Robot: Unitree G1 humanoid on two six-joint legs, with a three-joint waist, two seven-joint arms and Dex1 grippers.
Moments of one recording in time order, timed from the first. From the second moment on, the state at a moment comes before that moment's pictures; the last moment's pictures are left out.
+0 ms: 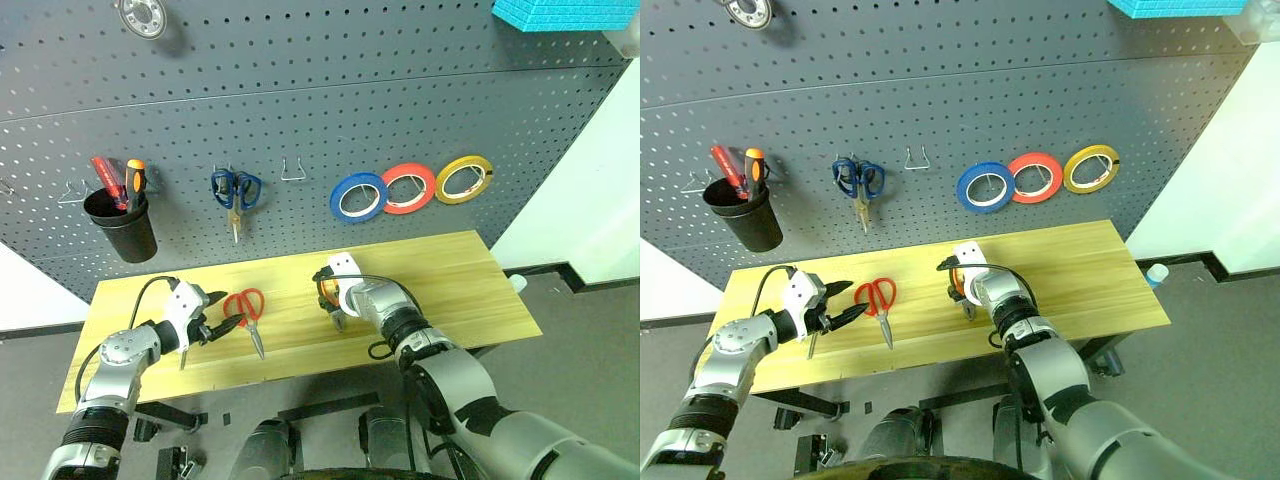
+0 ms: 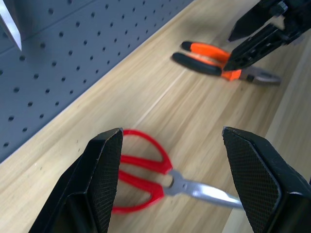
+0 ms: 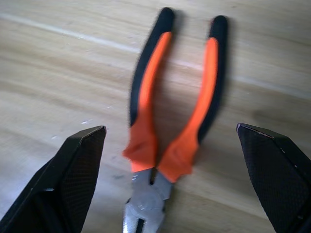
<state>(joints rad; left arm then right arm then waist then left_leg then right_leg) -0.11 0.56 0.03 0.45 -0.23 -0.18 -0.92 -0.81 0.09 0.04 1.06 -0.07 0.58 0.17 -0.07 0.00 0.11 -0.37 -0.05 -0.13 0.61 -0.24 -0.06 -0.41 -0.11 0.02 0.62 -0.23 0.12</state>
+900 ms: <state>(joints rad) 0.09 0.57 0.08 0.18 -0.29 -0.05 -0.92 -0.85 0.13 0.05 1.20 -0.08 0.46 0.08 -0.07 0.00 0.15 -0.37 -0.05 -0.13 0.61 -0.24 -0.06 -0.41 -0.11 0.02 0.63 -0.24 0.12</state>
